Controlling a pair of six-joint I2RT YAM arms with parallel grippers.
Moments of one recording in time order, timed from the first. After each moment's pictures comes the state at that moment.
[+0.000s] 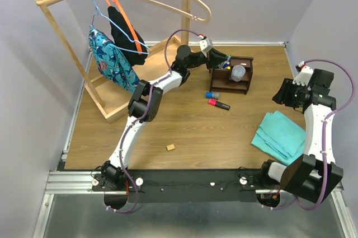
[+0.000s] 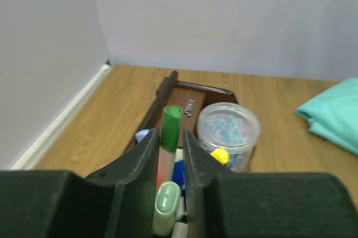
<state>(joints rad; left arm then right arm) -0.55 2.58 2.07 0.84 0.82 -0.21 -0.42 1.17 1.05 -0.74 -0.41 -0.12</state>
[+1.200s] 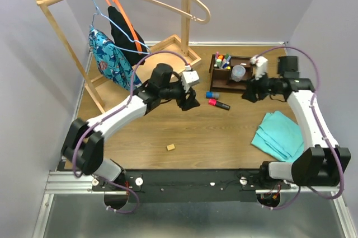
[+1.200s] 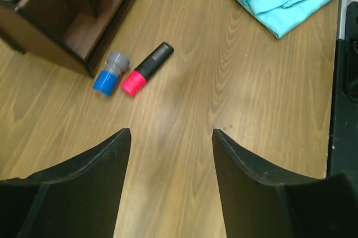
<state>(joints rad) -0.63 1.53 1.10 -0.03 0.67 0.21 -0.09 1.27 1.17 -0.81 -0.63 -0.47</state>
